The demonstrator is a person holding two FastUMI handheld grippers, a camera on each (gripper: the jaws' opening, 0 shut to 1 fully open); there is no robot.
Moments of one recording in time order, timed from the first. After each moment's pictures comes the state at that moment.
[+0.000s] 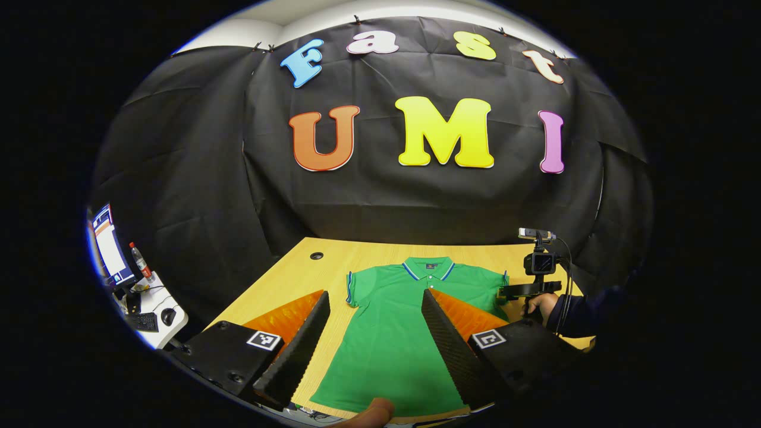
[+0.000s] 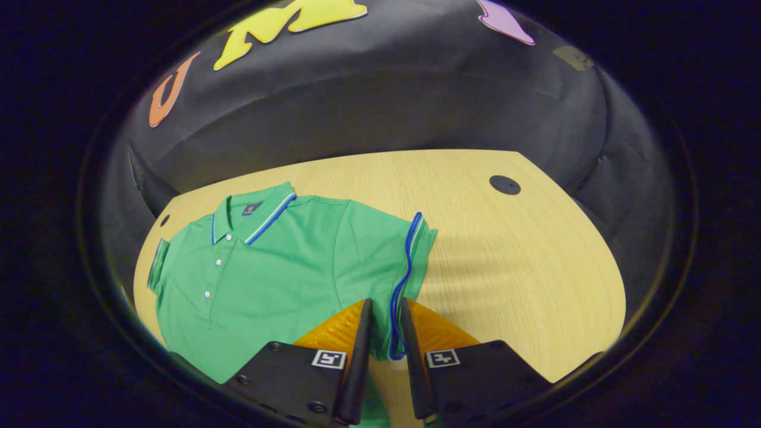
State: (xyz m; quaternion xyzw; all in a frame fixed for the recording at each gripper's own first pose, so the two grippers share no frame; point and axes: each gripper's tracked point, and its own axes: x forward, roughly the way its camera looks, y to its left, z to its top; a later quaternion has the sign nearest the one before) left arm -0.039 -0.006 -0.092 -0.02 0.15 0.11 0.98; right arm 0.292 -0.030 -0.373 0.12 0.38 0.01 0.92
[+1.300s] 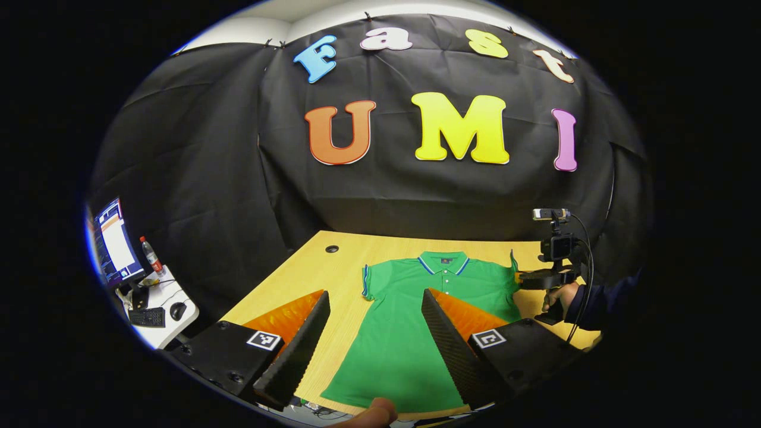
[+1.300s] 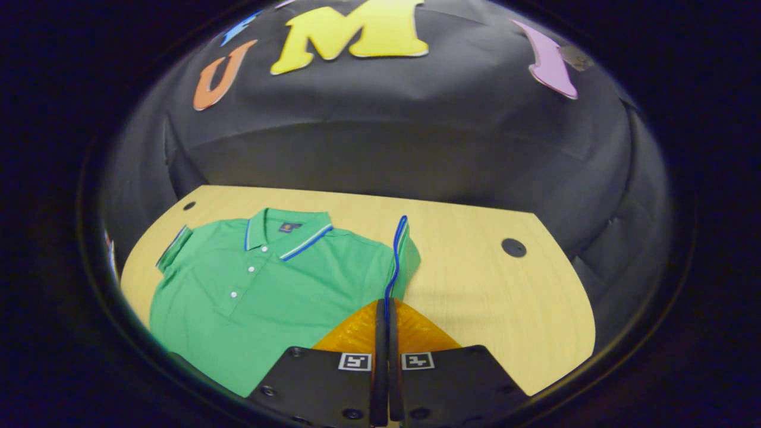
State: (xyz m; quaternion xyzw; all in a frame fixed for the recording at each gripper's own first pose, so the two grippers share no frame) left arm -0.060 0.017 -0.095 -0.02 0.15 0.15 0.98; right arm 0.296 -0.007 -0.308 0.01 0.28 0.09 0.96
